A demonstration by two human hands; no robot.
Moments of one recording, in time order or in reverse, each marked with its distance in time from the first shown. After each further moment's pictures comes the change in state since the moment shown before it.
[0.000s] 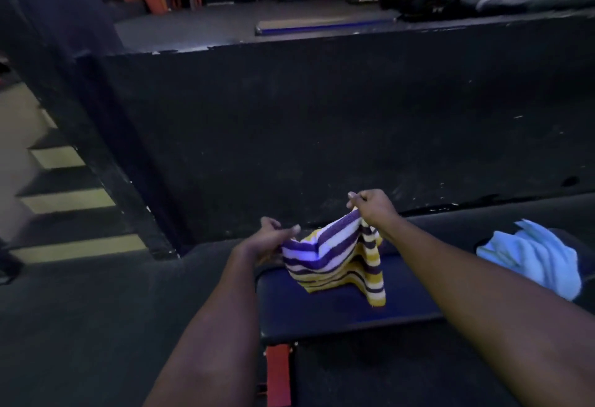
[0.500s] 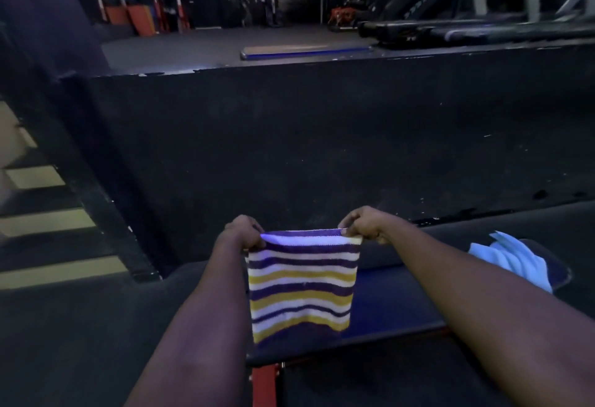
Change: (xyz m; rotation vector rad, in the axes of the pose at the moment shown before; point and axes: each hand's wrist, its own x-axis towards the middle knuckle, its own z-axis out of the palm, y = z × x) left_hand 0.005 0.049 -0.021 0.596 0.173 0.072; right_hand -0.016 -0.010 -0.050 -0.076 -0.360 0.150
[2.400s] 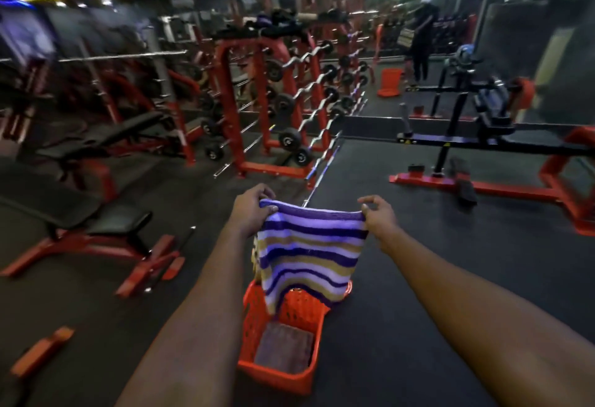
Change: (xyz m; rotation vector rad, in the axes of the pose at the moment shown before) left_hand -1.063 -0.283 0.219 -0.172 1.634 -1.250; right_hand -0.737 0.085 0.634 -0.195 -1.384 -0.959
